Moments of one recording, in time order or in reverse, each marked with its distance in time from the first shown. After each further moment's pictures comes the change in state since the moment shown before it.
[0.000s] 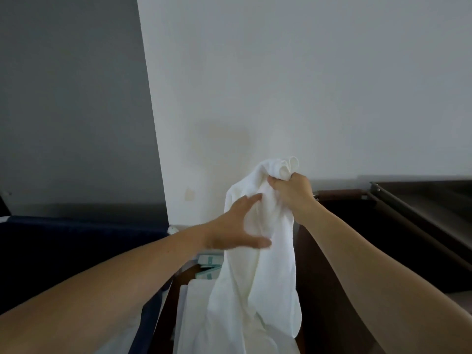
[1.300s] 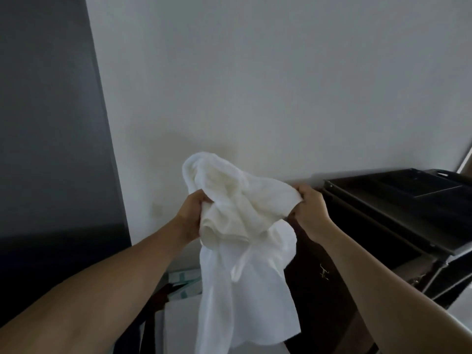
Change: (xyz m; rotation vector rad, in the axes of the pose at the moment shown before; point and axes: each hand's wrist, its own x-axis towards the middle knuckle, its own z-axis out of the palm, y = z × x) left_hand 0.043 -0.037 -0.047 -1.240 0.072 0.053; right_hand -0.032 0.023 -0.041 -0.124 0.236 -0.138
